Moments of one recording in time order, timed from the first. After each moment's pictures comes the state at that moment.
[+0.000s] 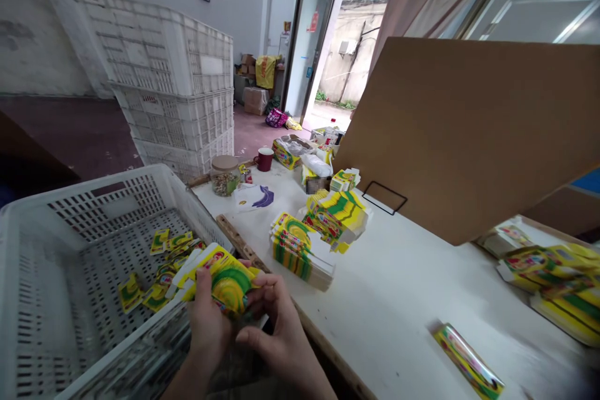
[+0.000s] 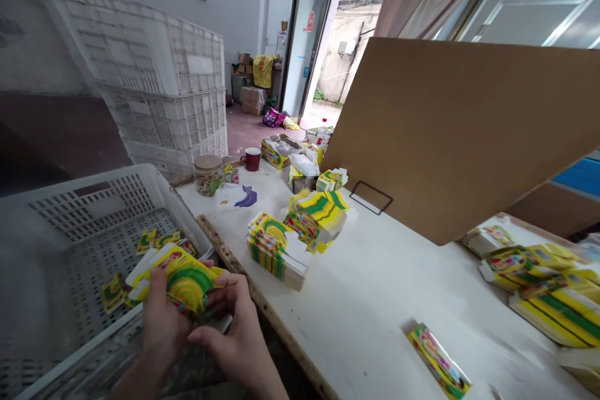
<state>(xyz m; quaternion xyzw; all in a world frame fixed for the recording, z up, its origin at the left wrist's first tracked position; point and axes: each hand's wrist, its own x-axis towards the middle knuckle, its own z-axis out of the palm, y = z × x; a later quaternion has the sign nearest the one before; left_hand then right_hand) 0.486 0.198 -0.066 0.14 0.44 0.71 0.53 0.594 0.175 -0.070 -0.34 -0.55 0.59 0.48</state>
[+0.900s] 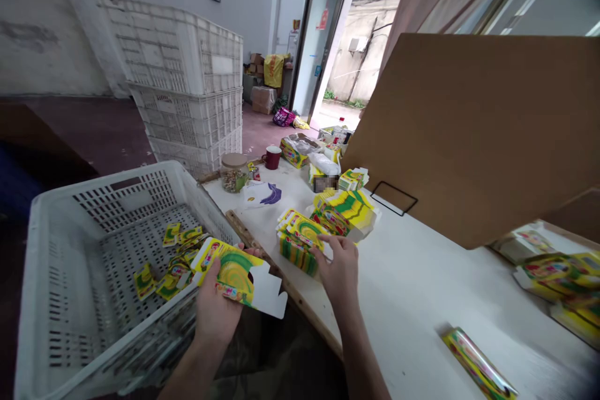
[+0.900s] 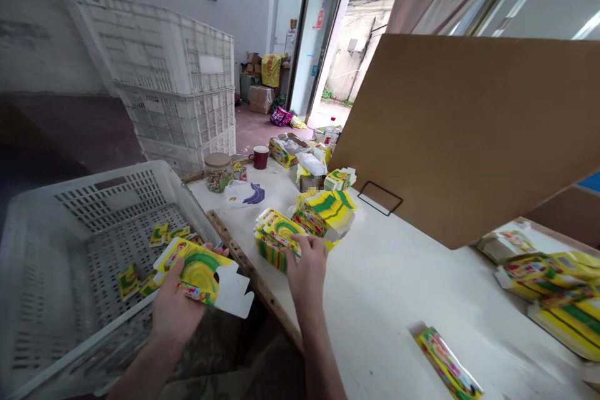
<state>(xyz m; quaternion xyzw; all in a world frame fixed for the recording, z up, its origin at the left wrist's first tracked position) 0.477 0.197 -0.049 -0.02 0.32 0.69 0.64 0.674 0.246 -0.067 -0.62 -0.62 0.10 0.46</state>
